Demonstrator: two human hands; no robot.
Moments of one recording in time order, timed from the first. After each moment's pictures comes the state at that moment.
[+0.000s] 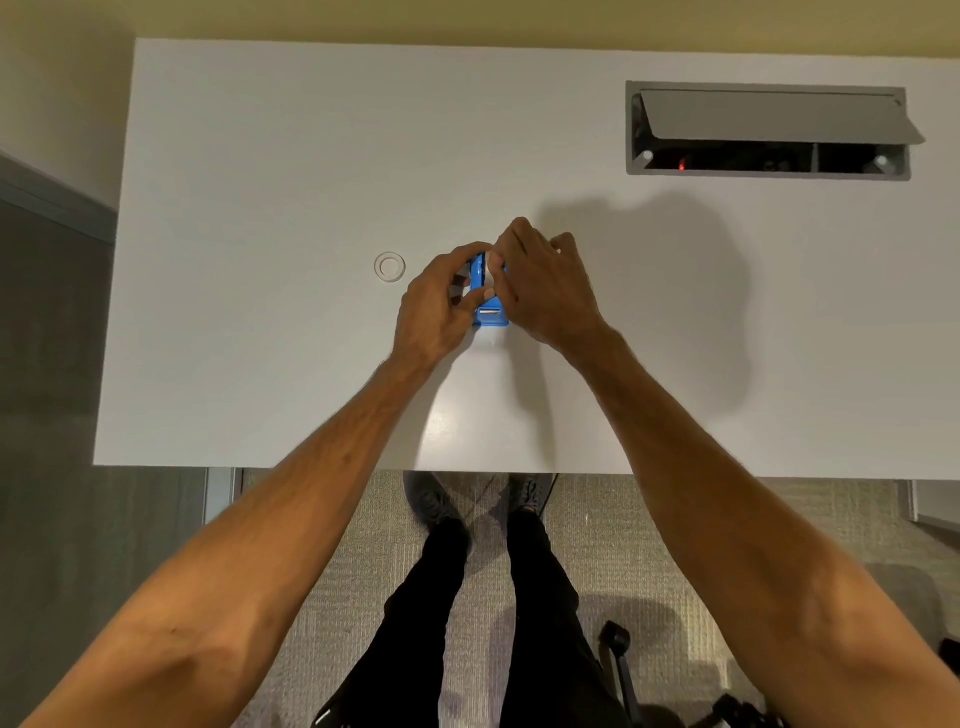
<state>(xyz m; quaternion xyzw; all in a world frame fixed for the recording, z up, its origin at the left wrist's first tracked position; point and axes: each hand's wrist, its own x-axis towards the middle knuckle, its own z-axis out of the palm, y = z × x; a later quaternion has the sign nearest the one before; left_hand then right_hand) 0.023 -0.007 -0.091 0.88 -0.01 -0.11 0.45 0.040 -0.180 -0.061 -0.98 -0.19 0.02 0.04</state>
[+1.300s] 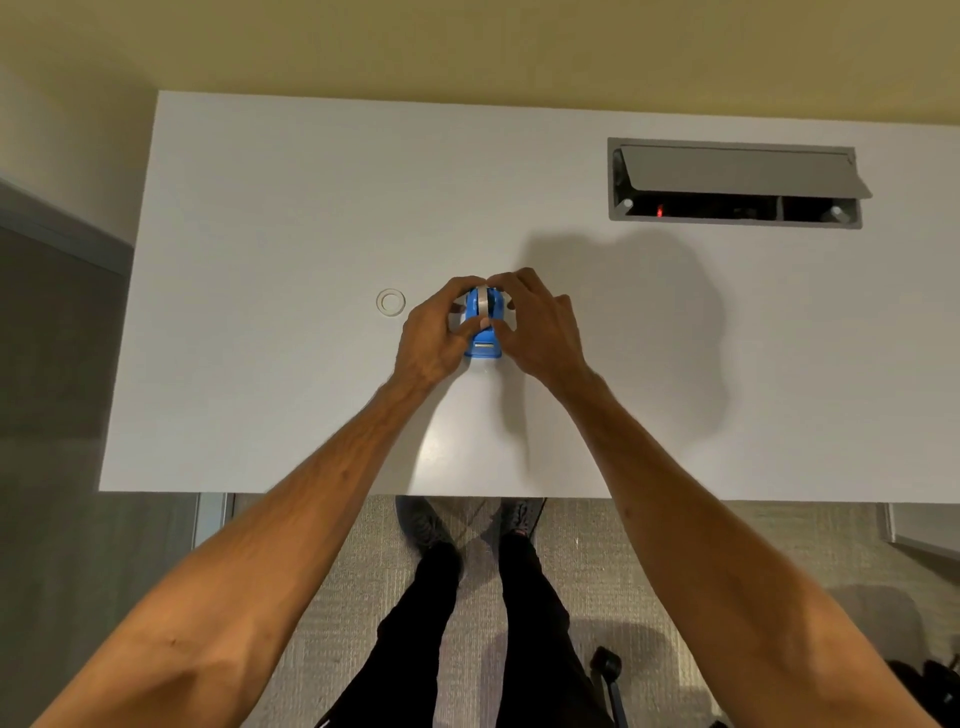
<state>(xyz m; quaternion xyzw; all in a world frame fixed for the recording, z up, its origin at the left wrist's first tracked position) 0.031 -0.008 -0.068 0.87 0.00 -0.14 0.47 0.036 -0.182 -0.084 -0.96 -0.06 0.04 0.26</state>
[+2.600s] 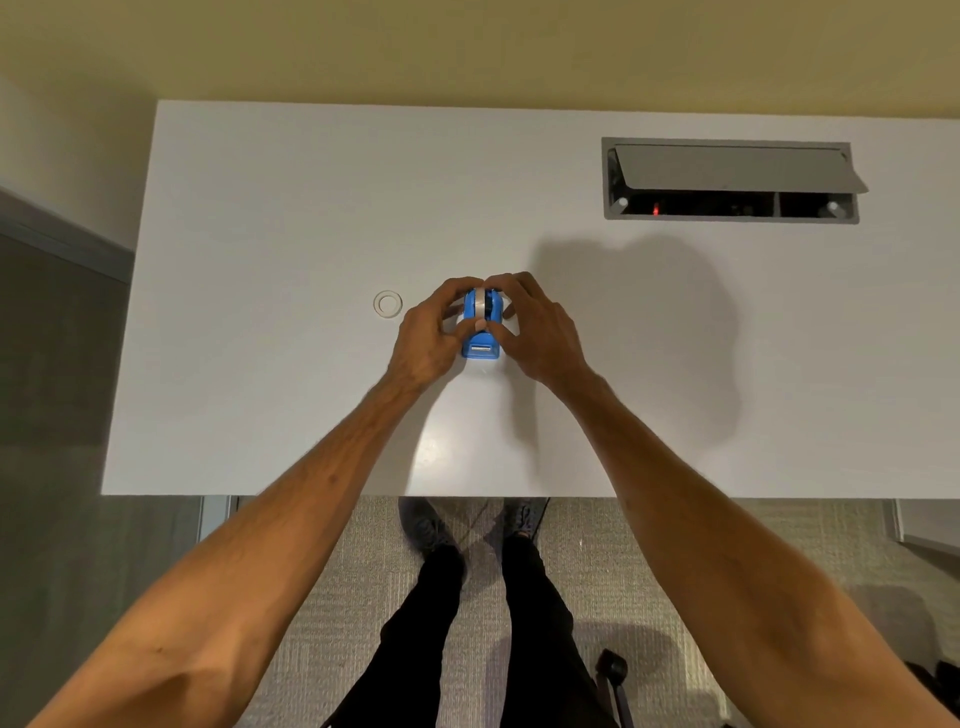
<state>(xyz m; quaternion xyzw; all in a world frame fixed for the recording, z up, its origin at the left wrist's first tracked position) 0.029 -0.006 -0.060 0.85 -0.01 -0.17 0.50 0.033 -0.192 -0.089 -0.94 -0.09 0.05 0.32</state>
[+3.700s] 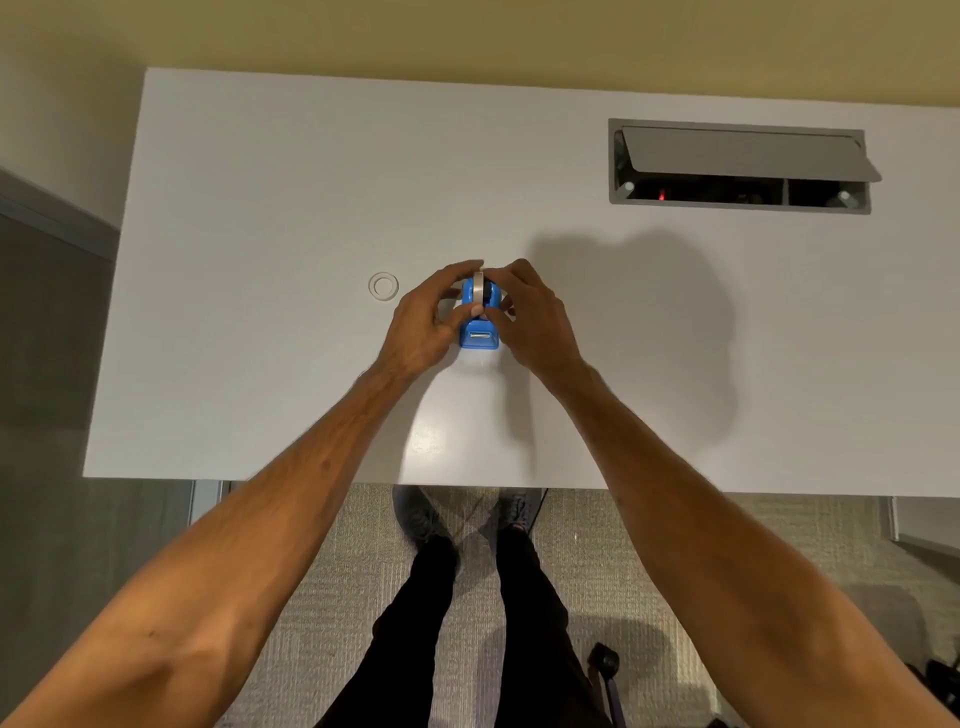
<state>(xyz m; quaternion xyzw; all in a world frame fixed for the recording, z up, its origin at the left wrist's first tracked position) 0.024 -0.001 -0.063 0.86 -0.05 -0.14 0.48 0.028 -0.182 -0.084 -0.94 -0.07 0.05 0.33</state>
